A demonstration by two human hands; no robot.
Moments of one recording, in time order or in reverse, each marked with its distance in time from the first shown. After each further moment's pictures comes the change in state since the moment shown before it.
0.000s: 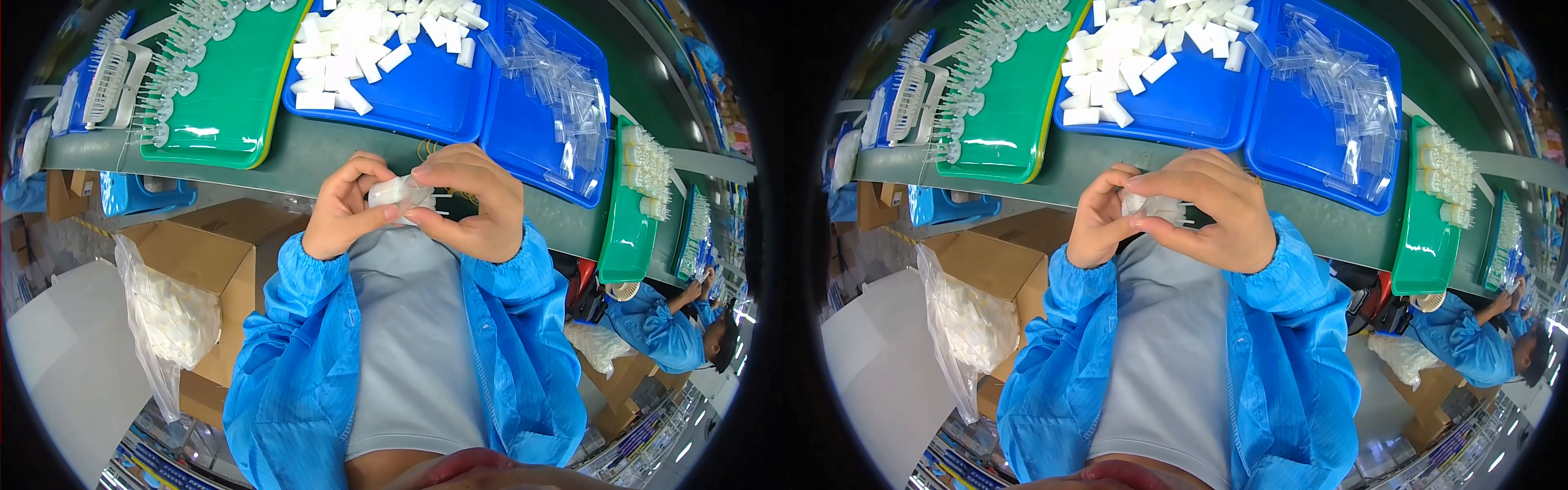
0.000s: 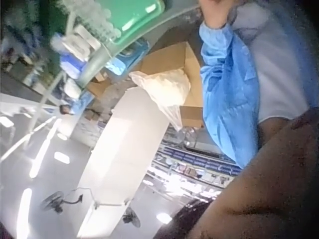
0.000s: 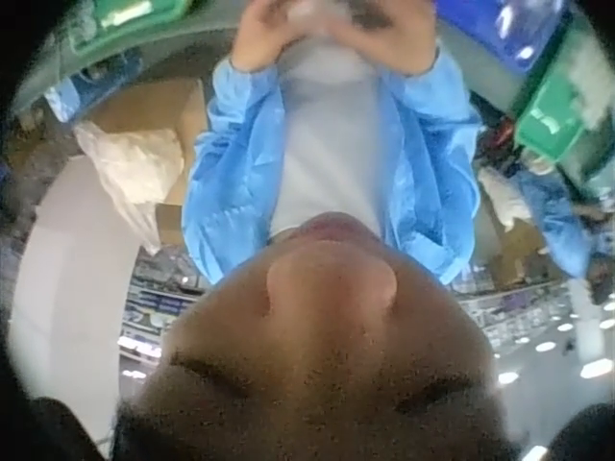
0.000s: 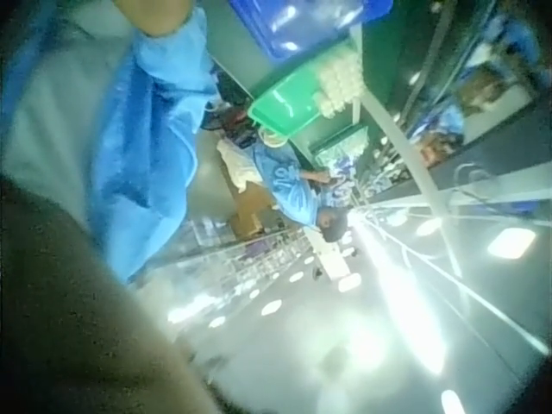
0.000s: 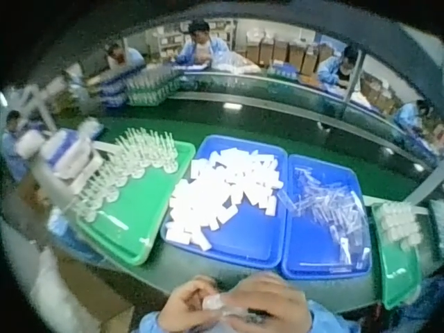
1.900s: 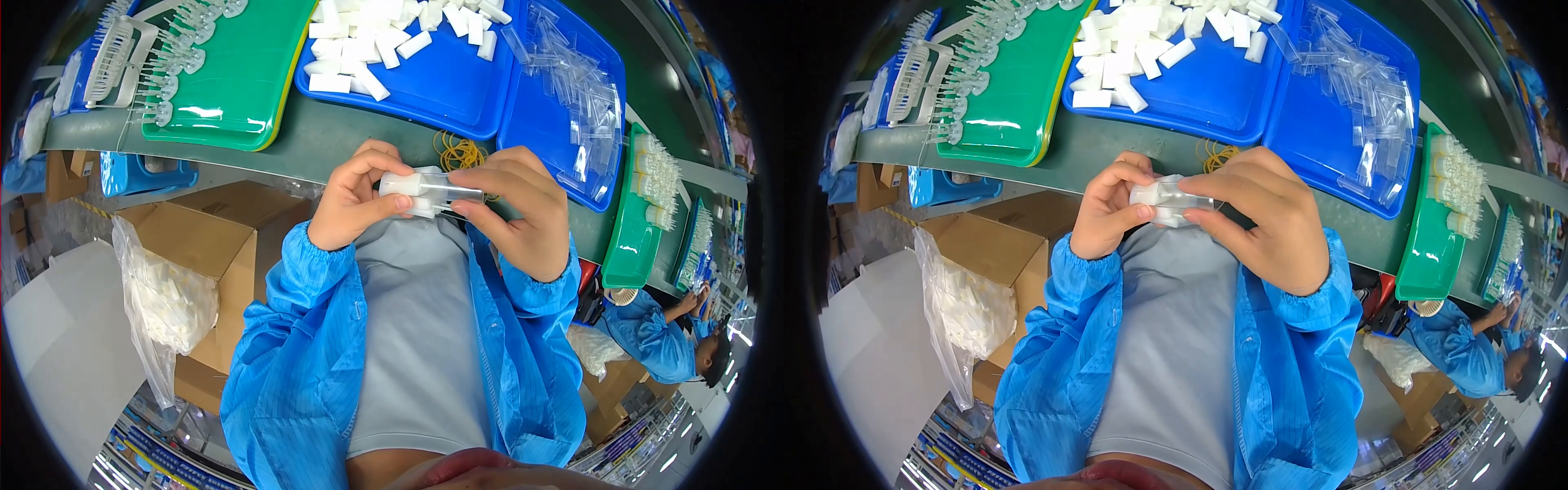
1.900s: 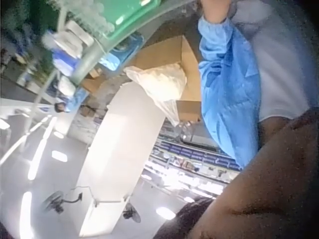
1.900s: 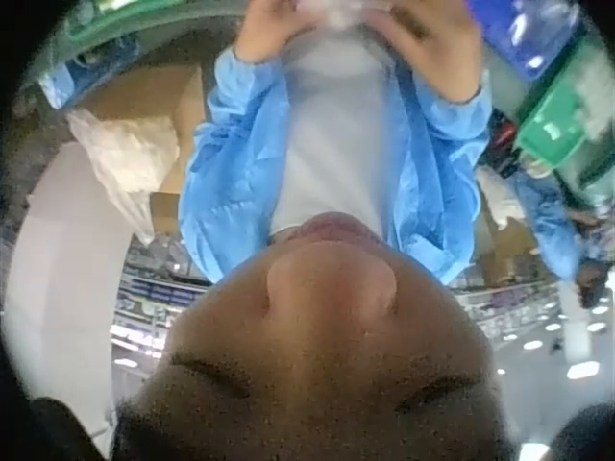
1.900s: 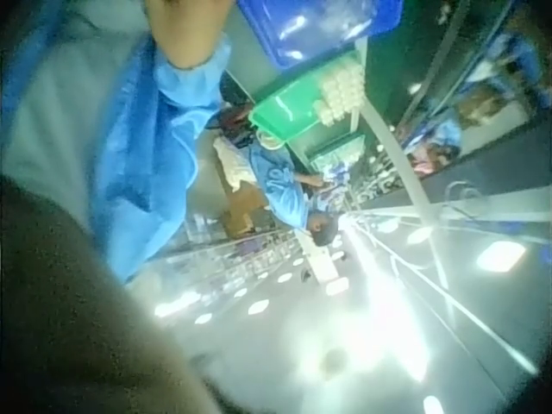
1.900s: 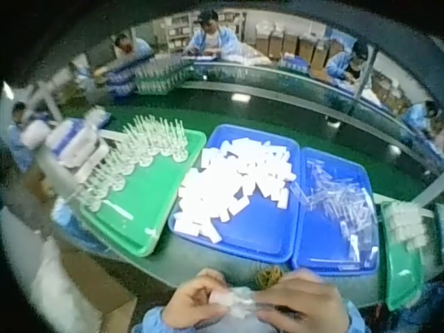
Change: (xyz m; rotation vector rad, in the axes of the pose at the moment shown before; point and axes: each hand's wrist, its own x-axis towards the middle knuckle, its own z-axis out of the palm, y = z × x) left_hand -0.003 0.004 0.003 -0.005 0.028 -0.019; right_hand 0.003 -0.022 -0.026 -0.253 -0.176 0.172
